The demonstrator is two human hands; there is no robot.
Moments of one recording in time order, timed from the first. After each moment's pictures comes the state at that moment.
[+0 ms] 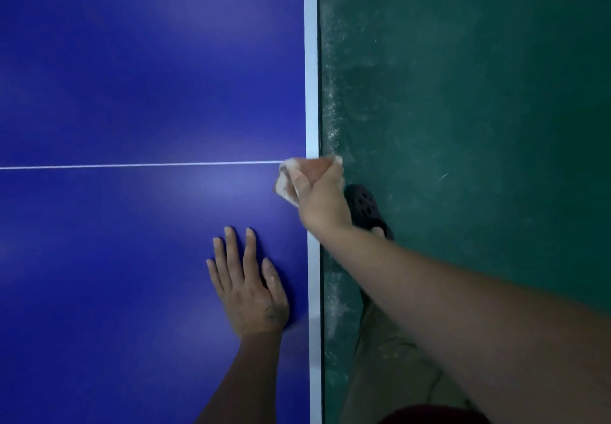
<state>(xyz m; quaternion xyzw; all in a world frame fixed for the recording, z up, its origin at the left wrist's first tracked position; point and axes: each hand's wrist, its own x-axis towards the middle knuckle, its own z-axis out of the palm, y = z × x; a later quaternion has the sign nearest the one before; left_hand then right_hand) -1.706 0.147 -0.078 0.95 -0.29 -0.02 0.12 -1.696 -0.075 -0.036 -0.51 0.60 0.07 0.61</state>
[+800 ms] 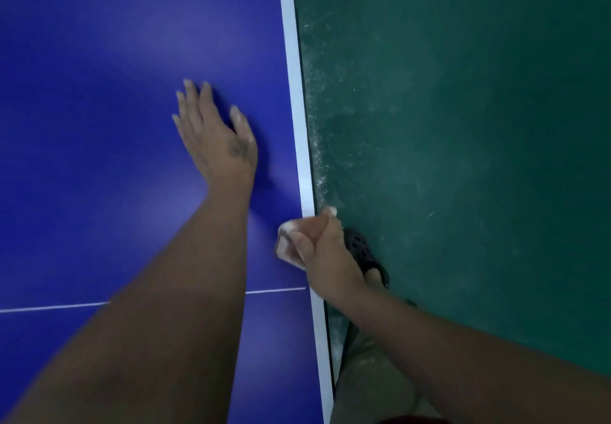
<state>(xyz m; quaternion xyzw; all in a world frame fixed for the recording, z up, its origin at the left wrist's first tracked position) -1.418 -0.222 -0.058 0.94 -0.27 -0.04 0.22 -1.639 -0.182 -0.032 -0.55 0.56 0.12 0.61</state>
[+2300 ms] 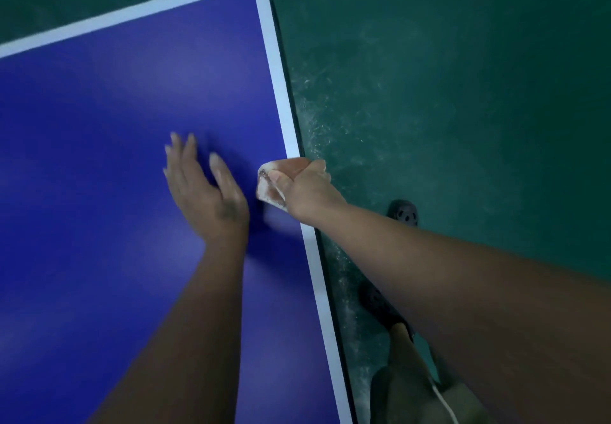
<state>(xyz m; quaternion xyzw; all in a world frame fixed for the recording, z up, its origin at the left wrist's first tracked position) -1.304 -0.376 -0.058 0.93 -0.26 -0.01 0.28 -1.410 -0.480 -0.034 -0.50 0.60 0.17 0.60</state>
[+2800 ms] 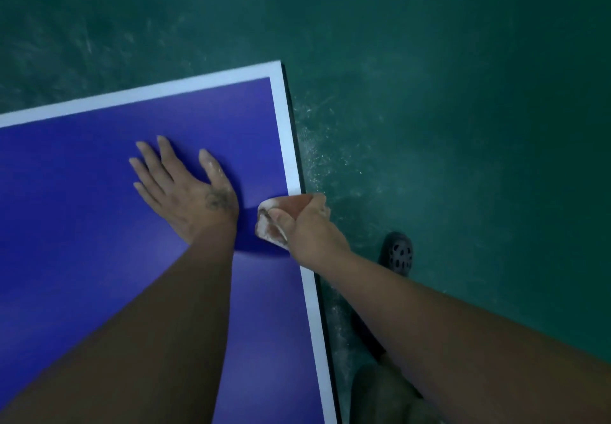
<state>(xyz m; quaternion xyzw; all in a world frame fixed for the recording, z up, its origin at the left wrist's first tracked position) -1.207 -0.488 -0.080 0.98 -0.18 0.04 0.10 -1.363 -0.553 -0.035 -0.52 0.59 0.22 0.58</state>
